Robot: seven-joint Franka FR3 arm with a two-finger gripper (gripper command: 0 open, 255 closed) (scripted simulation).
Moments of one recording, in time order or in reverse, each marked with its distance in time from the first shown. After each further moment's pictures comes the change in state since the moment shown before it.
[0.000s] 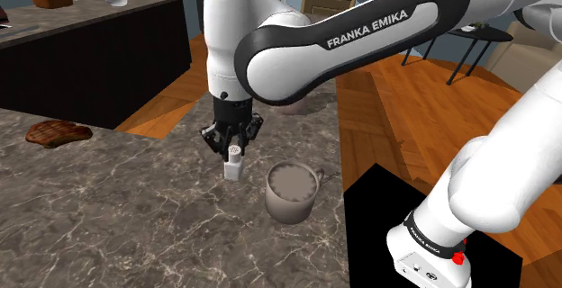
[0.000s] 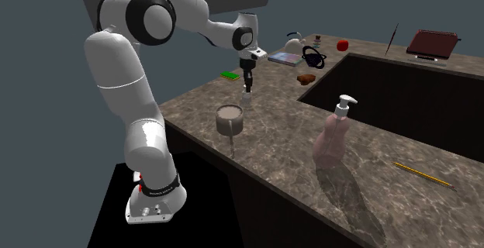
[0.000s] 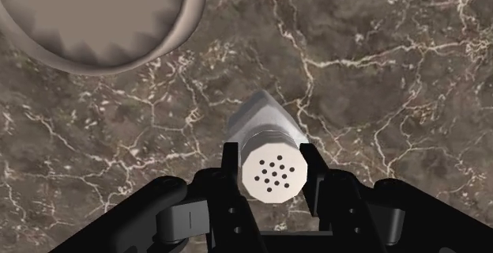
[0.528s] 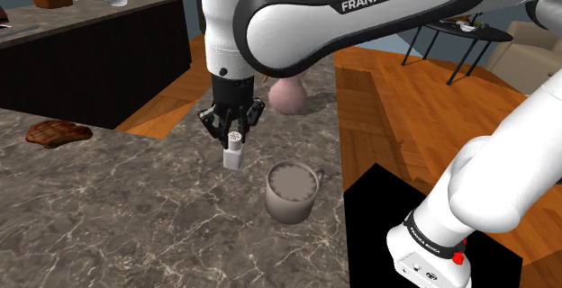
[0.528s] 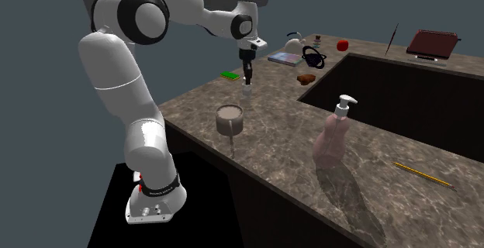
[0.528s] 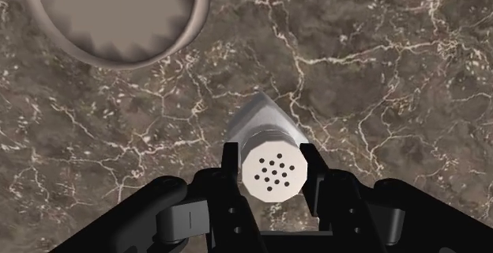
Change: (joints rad) arm -0.001 -0.043 -0.007 0.070 0.023 -0.107 -0.015
